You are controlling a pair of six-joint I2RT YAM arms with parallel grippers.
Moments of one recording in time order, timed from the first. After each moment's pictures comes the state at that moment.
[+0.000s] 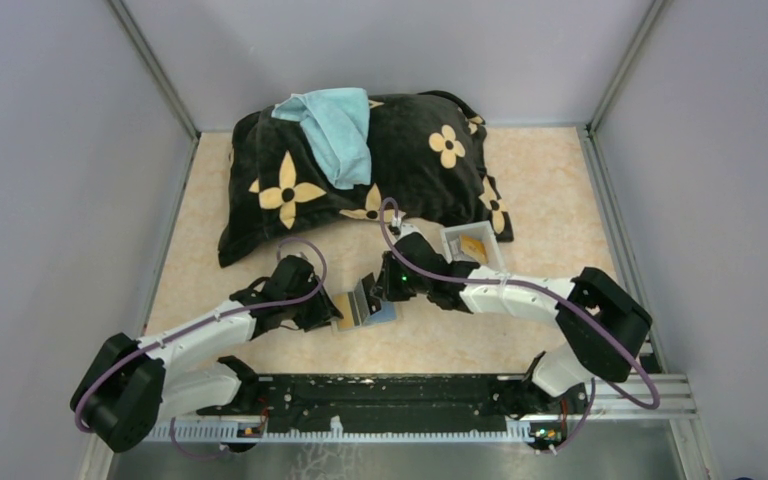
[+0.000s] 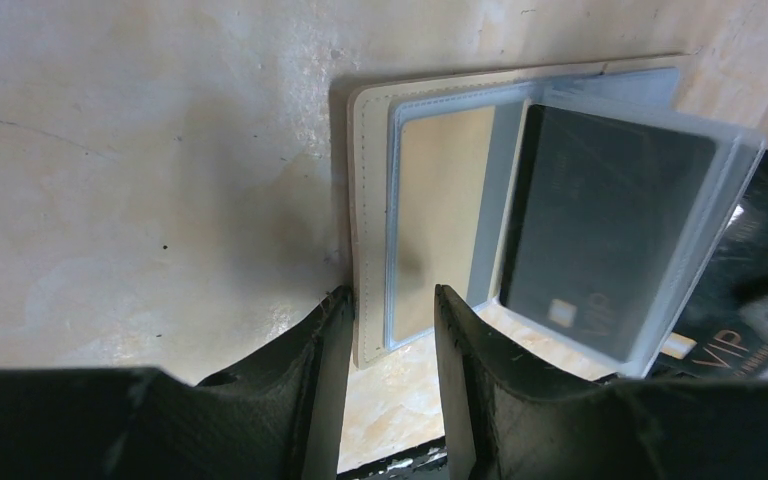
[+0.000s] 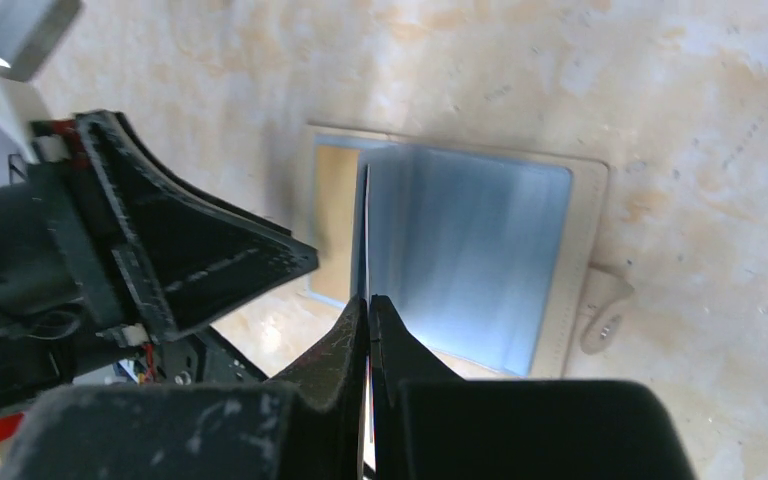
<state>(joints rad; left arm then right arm) -0.63 1.11 0.41 -0.26 0.06 -0.97 0.93 1.47 0.78 0.00 -0.04 0.80</state>
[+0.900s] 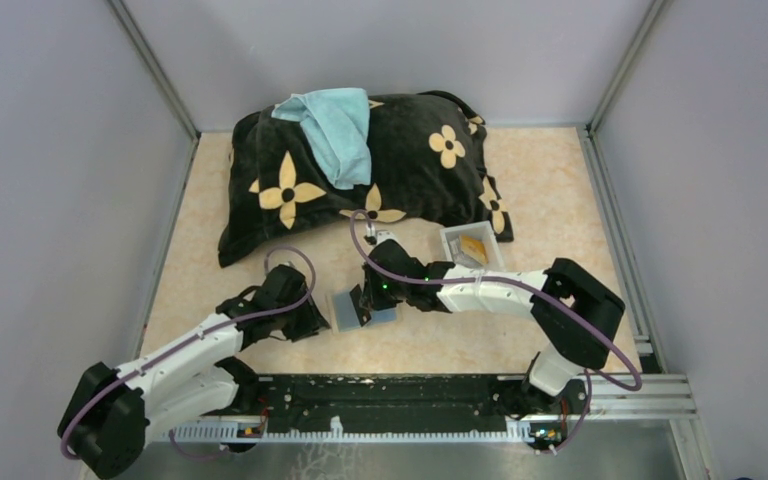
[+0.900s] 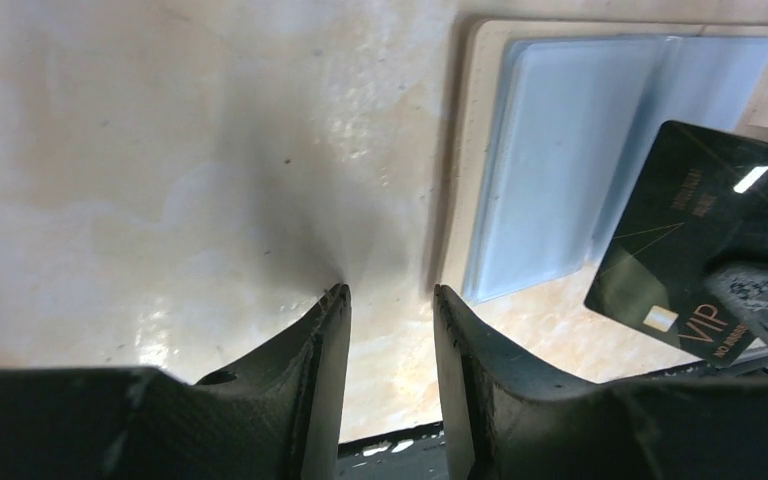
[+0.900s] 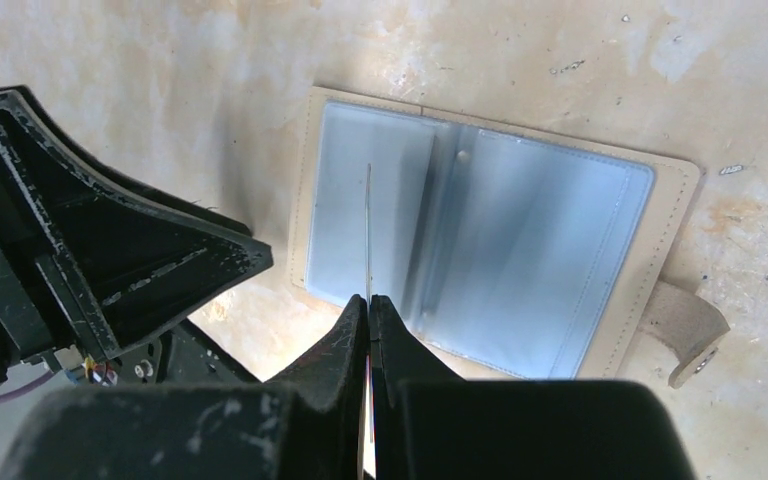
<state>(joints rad) -0.63 0.96 0.38 -0.42 0.01 -0.97 1.03 1.60 0.92 -0.10 0.01 0.74</state>
